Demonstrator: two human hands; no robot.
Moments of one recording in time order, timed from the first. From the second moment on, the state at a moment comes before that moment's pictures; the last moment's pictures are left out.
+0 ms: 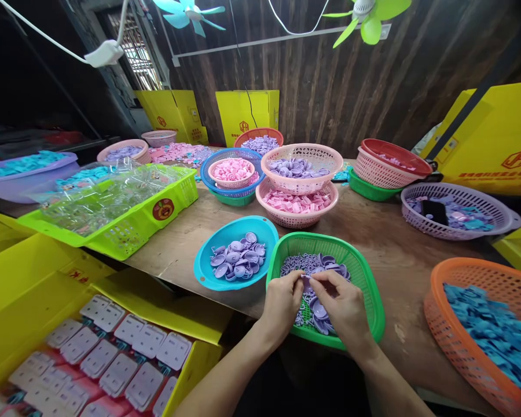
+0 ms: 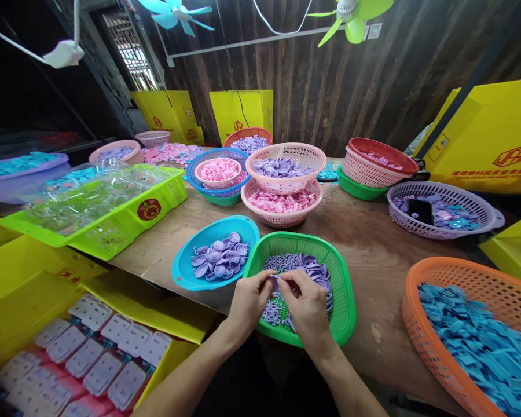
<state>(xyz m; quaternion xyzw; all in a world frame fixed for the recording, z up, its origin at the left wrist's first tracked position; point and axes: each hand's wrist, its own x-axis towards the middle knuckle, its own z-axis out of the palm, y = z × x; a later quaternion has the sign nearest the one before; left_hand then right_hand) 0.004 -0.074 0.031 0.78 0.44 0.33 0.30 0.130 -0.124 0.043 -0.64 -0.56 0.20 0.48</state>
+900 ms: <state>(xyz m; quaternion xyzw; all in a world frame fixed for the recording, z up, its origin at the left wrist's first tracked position) -0.002 -0.083 0.017 0.84 0.47 0.26 0.06 0.097 -0.117 0.047 -0.66 -0.65 0.04 0.38</state>
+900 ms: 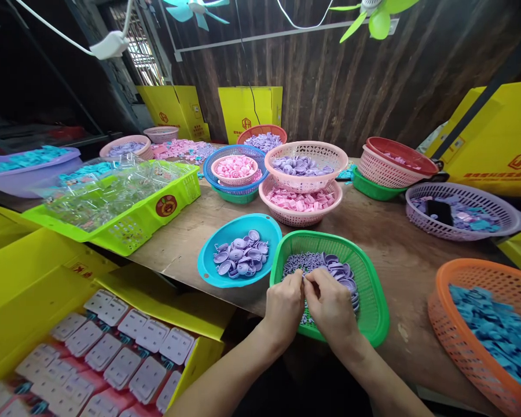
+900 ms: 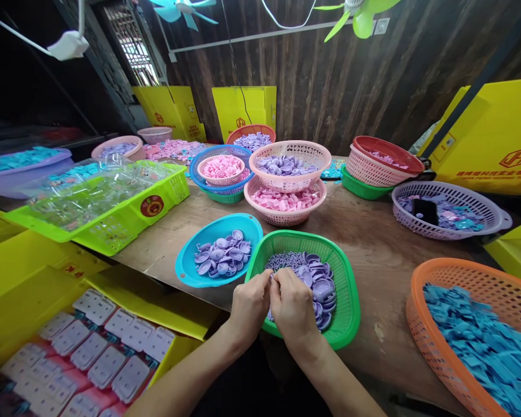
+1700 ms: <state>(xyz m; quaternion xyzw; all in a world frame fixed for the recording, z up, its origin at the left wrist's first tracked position) 0.027 -0.052 -0.001 0.92 0.36 -0.06 0.11 0.168 -0.025 -0.043 -0.61 -0.74 0.25 0.07</state>
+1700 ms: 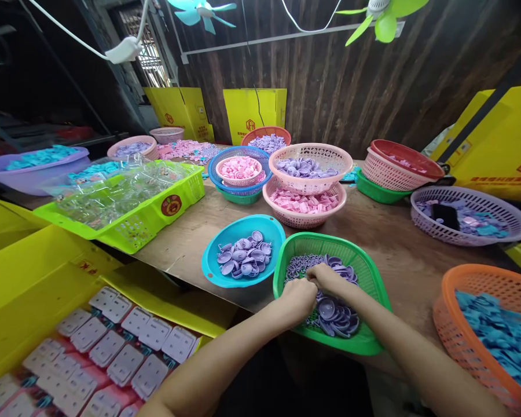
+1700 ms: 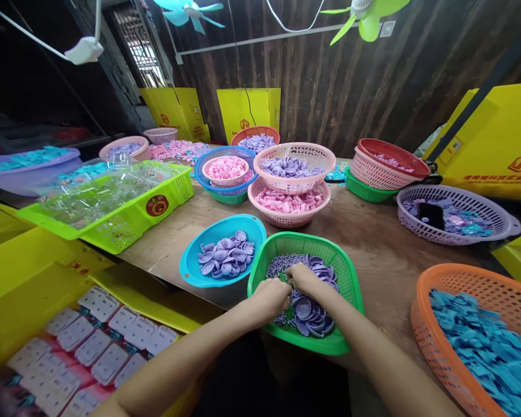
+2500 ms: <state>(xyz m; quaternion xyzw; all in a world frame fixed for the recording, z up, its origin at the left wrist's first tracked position) 0.070 -0.042 -0.026 0.98 0.15 -0.05 0.10 0.229 -0.085 -0.015 -0.42 -0.21 0.65 0.59</state>
